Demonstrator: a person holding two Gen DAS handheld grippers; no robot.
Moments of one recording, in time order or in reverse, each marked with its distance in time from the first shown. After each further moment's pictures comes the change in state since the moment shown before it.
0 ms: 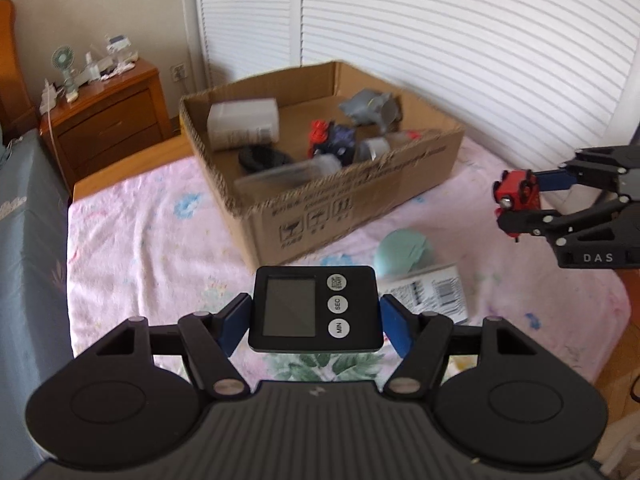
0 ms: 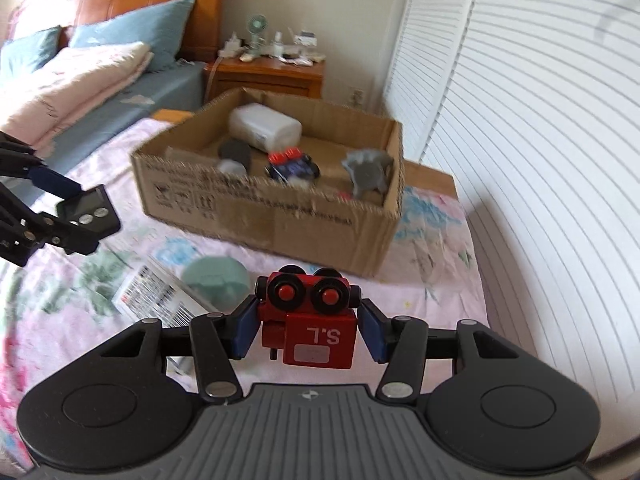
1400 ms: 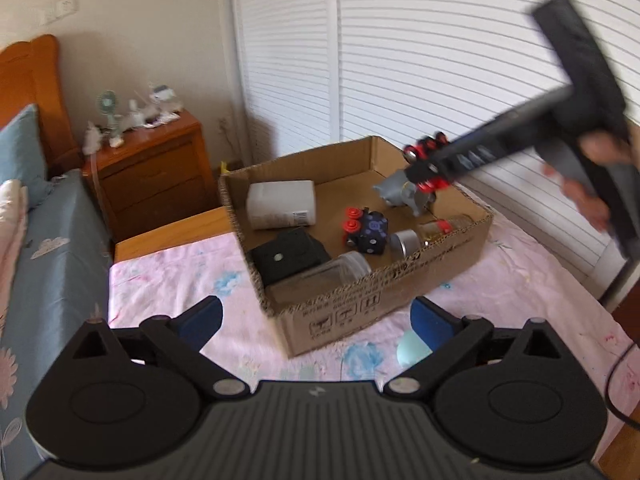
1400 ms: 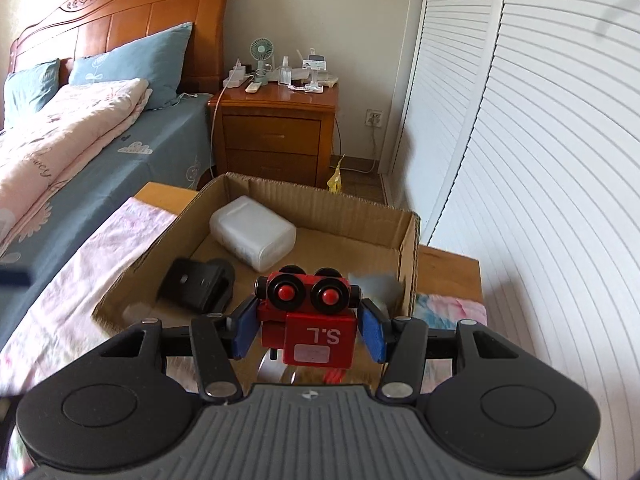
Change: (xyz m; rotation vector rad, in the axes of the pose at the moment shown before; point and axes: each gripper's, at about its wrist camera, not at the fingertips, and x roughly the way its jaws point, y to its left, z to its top) left arm -0.021 -0.011 0.029 -0.049 -0.165 0.163; right arm 0.075 -0.036 0.139 0.039 -0.002 0.063
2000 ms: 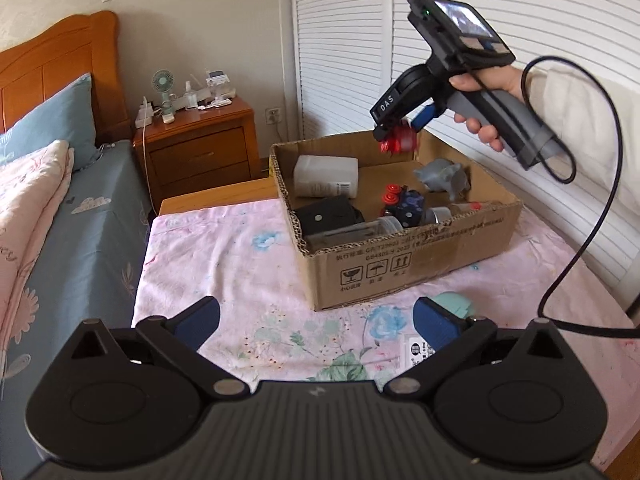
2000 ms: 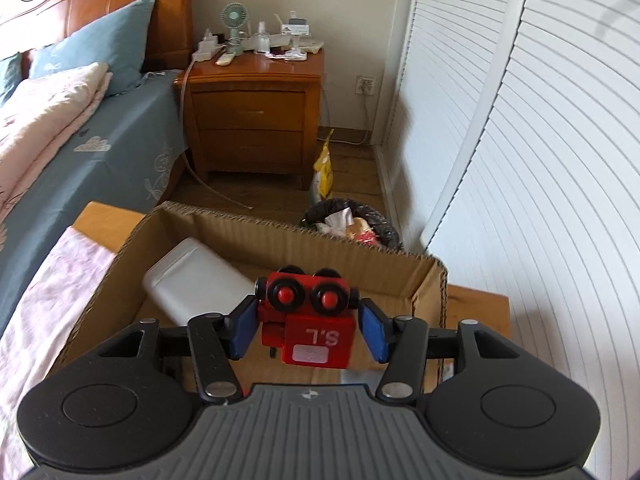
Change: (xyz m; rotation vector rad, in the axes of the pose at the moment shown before) left arm -0.012 0.006 -0.039 -0.125 -0.006 0.106; right arm 0.115 -0.019 0.070 0.051 0.106 -0.063
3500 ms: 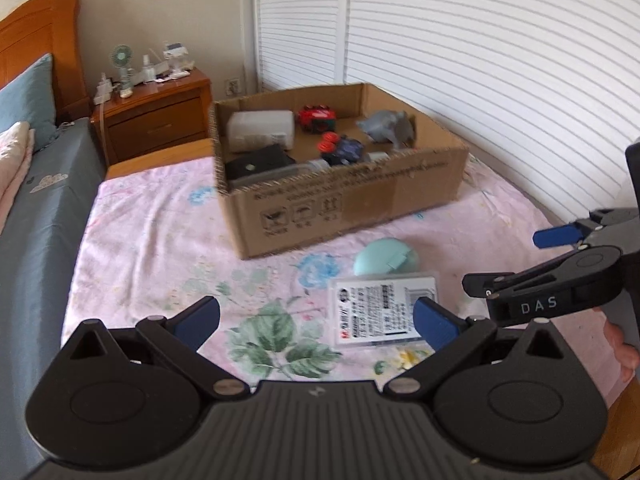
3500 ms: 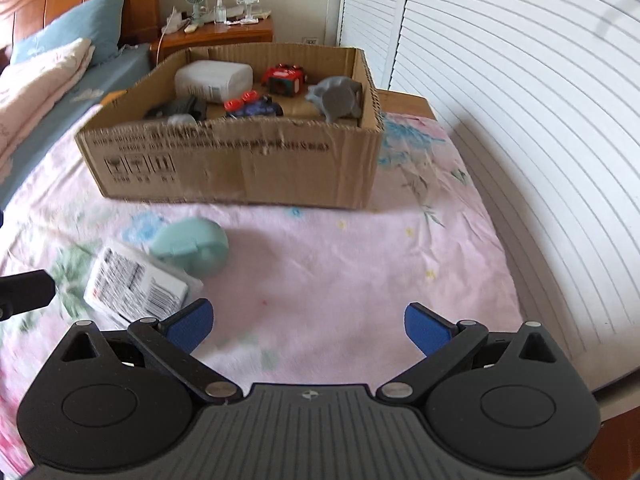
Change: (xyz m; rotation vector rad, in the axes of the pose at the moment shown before) left arm 0.012 -0.047 -0.030 0.053 0.090 -0.105; right arm -0.127 0.032 -0.258 0.106 0.035 -0.099
